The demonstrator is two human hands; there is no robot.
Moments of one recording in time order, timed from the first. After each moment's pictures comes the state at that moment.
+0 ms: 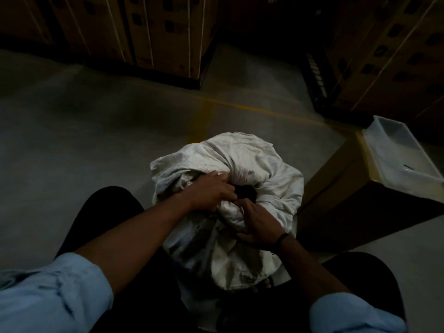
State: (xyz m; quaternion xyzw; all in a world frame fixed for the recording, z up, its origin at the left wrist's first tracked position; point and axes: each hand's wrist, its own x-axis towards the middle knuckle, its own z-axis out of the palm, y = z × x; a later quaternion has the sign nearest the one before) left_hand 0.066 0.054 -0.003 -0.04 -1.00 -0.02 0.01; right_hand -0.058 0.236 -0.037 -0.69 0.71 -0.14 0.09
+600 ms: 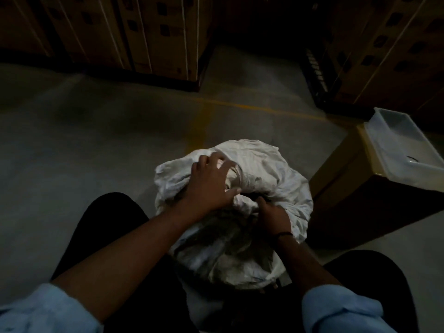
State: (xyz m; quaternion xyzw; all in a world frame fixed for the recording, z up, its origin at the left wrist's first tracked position) left_hand 0.062 0.088 0.027 0.30 -0.94 -0.08 0.15; right_hand -0.079 0.241 -0.051 -0.50 0.86 -0.08 0.02
